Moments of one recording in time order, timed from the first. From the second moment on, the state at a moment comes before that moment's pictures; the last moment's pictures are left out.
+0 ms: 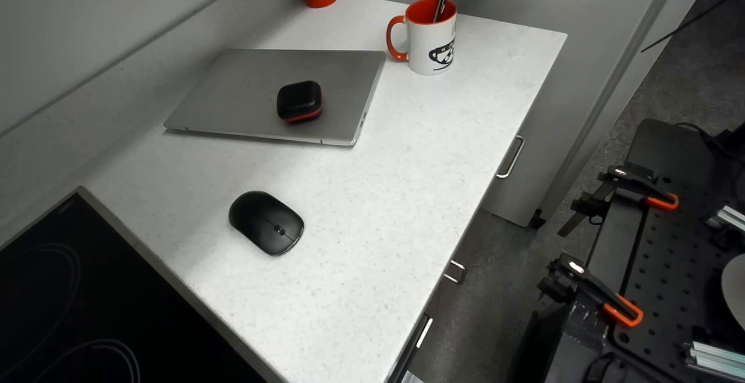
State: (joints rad) arm -0.22 0.12 -0.19 -2.16 0.61 2.38 0.02
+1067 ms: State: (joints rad) arm -0.22 -0.12 -0.19 -2.18 0.42 2.30 0.03
